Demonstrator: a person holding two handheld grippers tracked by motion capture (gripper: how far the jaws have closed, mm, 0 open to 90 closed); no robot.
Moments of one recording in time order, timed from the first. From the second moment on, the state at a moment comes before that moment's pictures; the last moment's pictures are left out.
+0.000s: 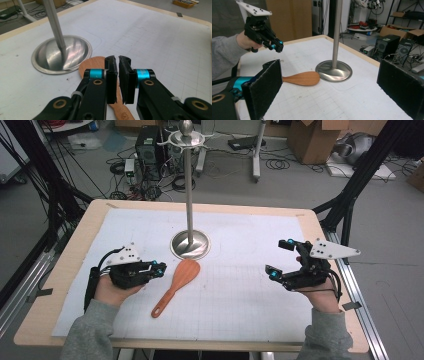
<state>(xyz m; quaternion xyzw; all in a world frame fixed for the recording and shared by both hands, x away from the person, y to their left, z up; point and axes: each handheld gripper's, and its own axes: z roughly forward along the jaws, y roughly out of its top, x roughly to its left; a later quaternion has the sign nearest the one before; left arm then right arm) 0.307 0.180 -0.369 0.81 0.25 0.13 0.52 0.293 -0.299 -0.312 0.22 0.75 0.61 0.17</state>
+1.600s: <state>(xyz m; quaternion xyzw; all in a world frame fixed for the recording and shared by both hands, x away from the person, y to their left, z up) 0.308 0.136 -0.427 0.87 0.23 0.06 0.42 0.299 -0.295 -0.318 0.22 0.76 0.60 0.15</state>
